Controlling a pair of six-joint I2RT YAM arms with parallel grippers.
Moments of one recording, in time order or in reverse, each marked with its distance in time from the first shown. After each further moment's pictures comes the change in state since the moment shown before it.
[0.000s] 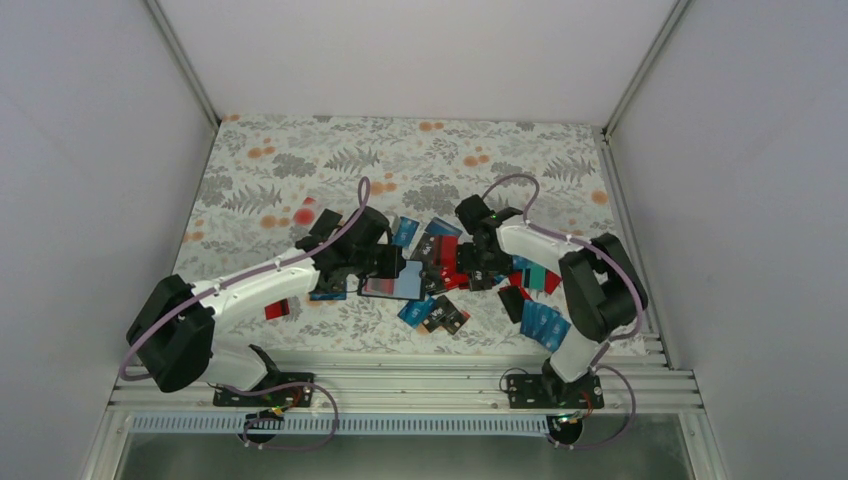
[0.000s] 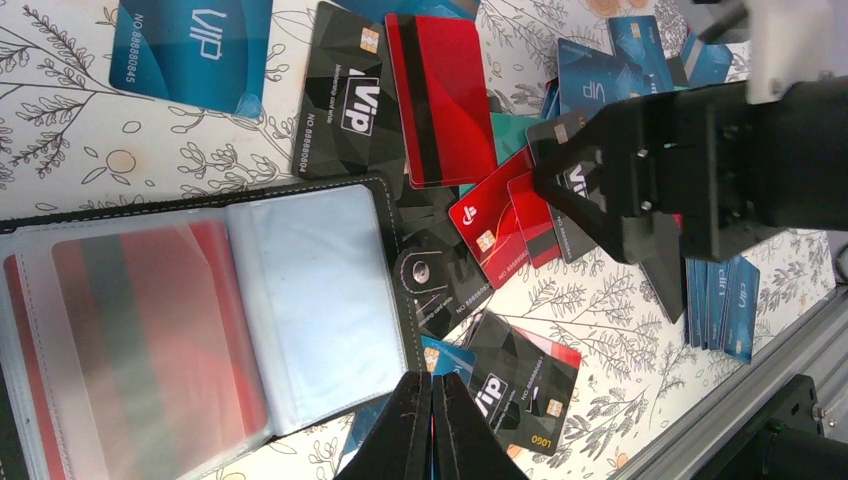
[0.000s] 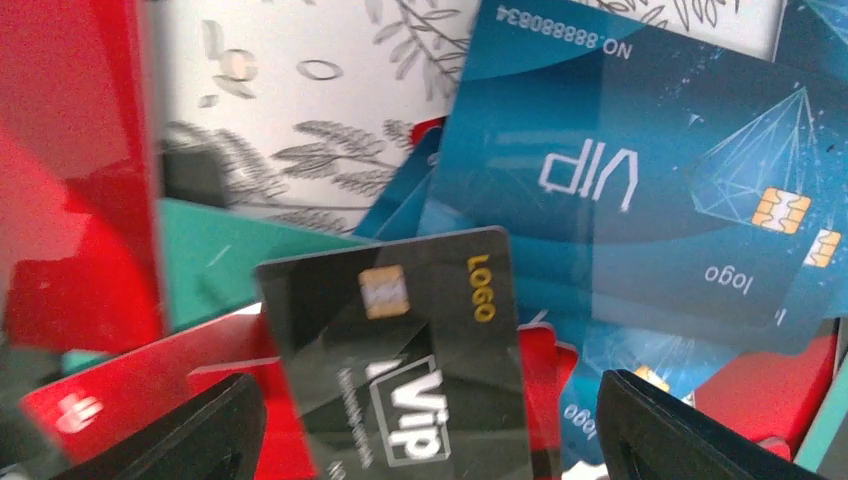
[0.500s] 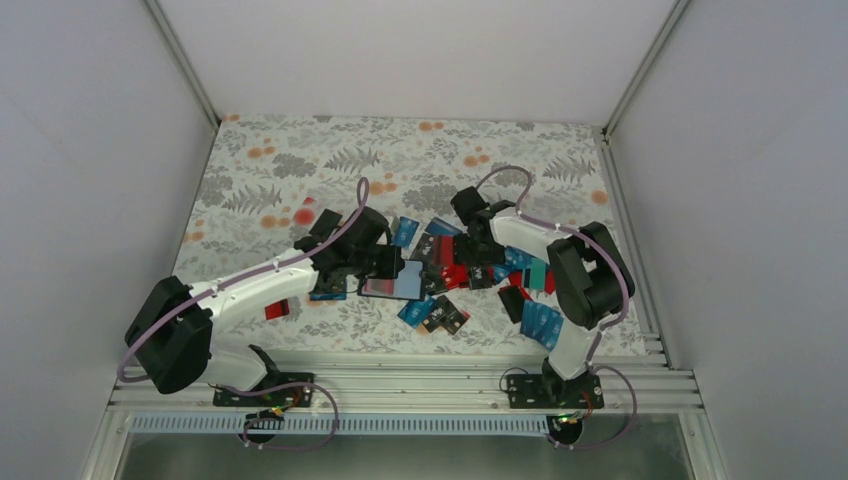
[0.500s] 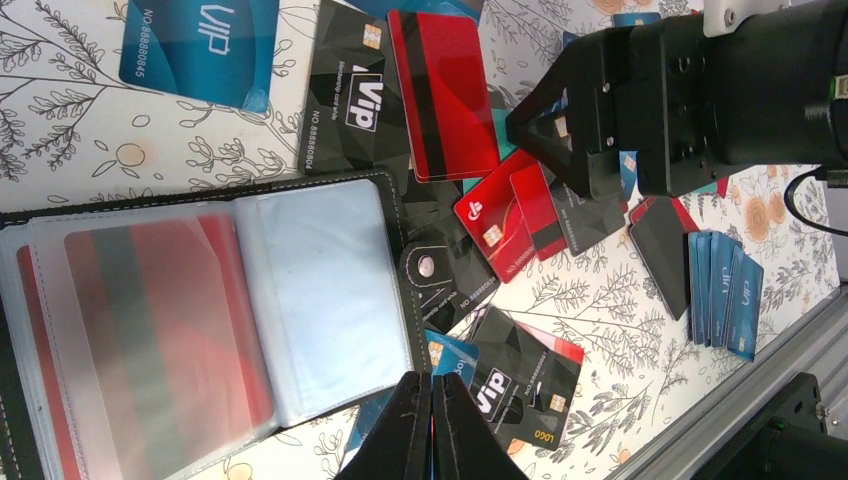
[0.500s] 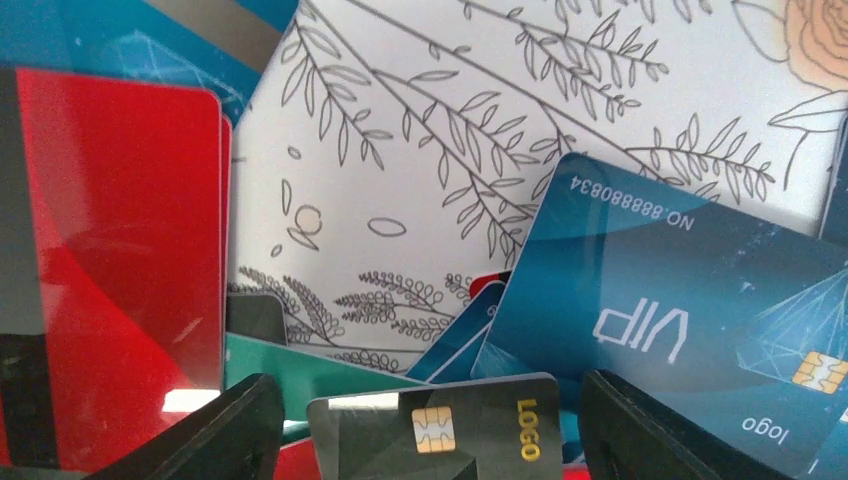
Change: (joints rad) left arm 0.000 -0.012 -0.003 -0.014 -0.004 0.002; right arm -0.024 0.119 0.076 0.060 0.014 -0.063
